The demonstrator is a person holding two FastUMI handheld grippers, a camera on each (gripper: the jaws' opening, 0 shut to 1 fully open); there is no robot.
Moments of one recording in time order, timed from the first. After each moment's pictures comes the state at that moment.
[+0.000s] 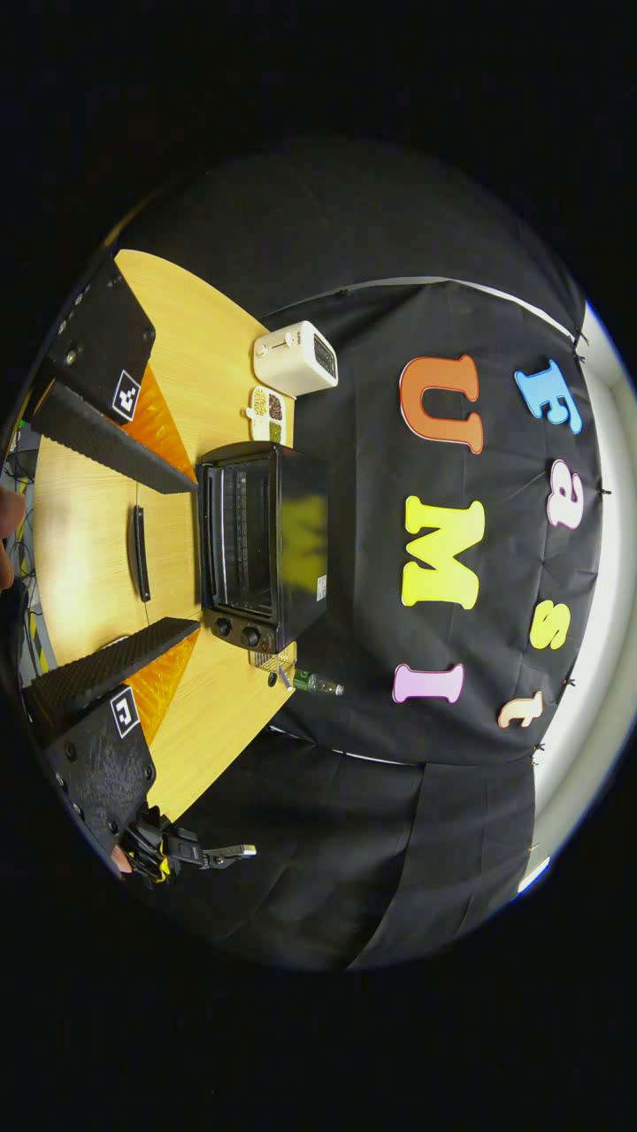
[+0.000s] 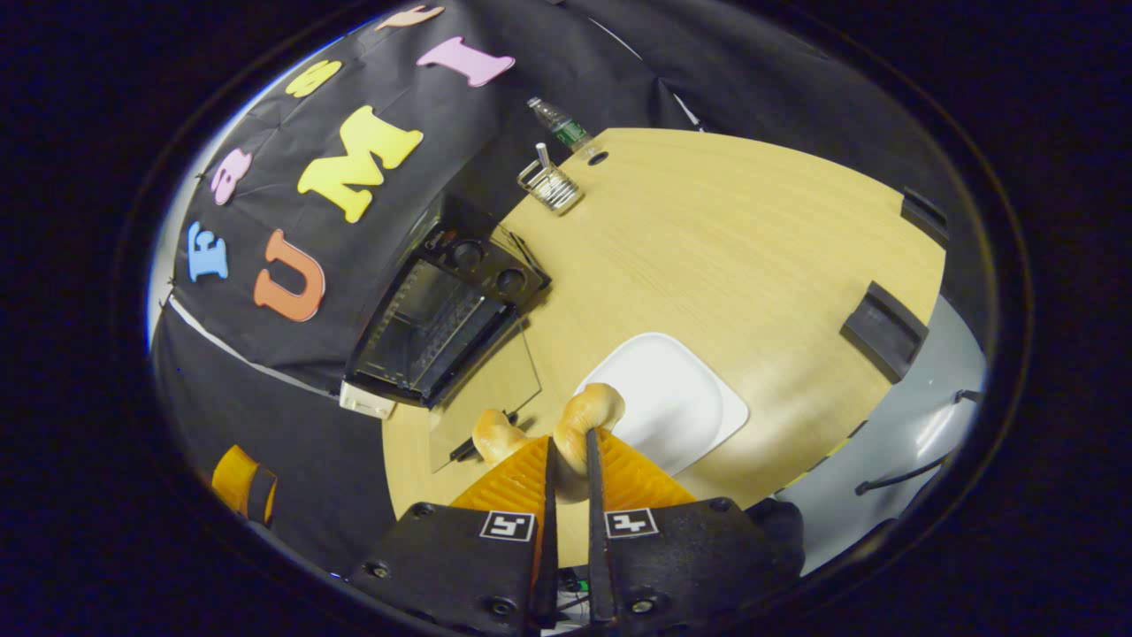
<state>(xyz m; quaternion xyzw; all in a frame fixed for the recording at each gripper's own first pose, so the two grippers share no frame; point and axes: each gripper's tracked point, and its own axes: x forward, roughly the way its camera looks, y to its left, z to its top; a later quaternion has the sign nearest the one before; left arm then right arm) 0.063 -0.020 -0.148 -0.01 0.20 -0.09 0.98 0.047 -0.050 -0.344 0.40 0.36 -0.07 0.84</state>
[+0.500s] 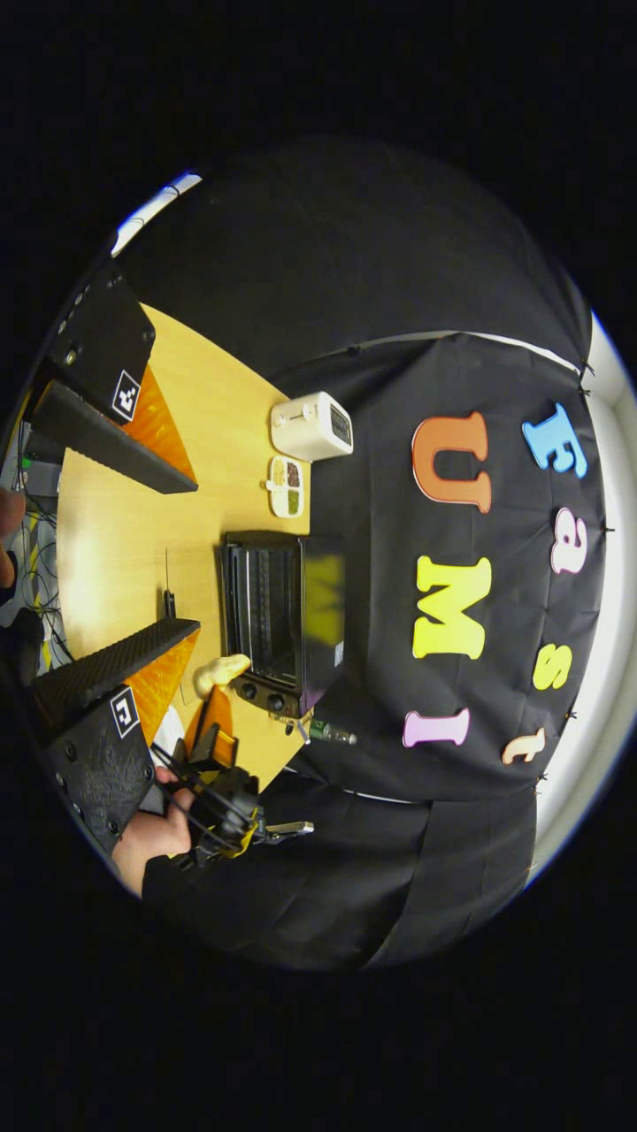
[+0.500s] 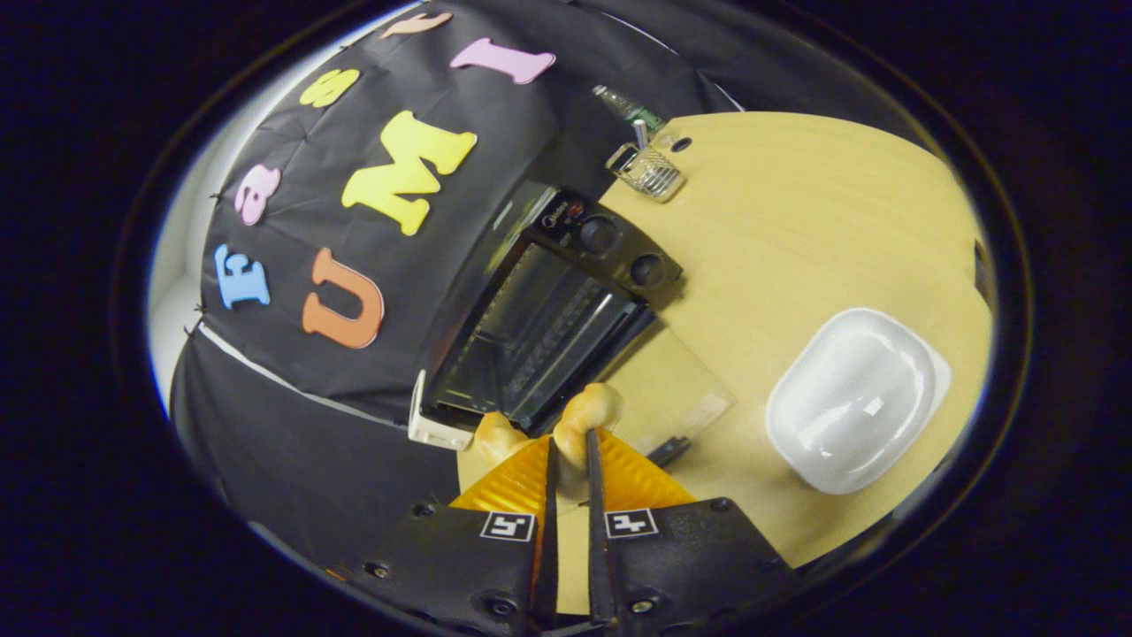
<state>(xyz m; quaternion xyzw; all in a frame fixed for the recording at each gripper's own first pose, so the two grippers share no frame) 0.019 0.089 -0.154 0.00 0.23 -0.01 0.97 0.179 0.063 -0.317 0.46 0.29 -0.01 0.84</state>
